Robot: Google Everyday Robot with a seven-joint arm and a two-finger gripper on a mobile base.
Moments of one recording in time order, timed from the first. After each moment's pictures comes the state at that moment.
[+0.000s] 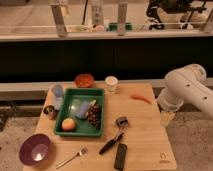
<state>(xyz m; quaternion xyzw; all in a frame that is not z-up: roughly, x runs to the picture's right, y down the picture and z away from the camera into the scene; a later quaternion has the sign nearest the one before) 0.284 0.105 0.685 -0.28 0.02 0.02 0.96</state>
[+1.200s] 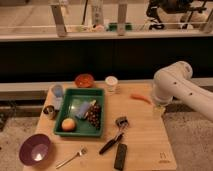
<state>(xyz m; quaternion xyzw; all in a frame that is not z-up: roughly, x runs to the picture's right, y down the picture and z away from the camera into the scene) 0.254 0.073 0.726 -0.25 0.01 -0.01 0.97</state>
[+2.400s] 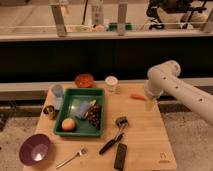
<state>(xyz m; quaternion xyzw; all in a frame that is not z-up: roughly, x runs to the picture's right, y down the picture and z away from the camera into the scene) 0.243 0.047 0.805 -0.23 -0.02 -0.03 0.97</state>
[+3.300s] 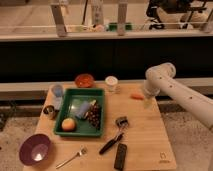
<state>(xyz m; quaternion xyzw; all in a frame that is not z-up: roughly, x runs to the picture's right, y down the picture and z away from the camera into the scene) 0.243 0.041 0.857 -0.22 -0.04 -0.04 0.97</state>
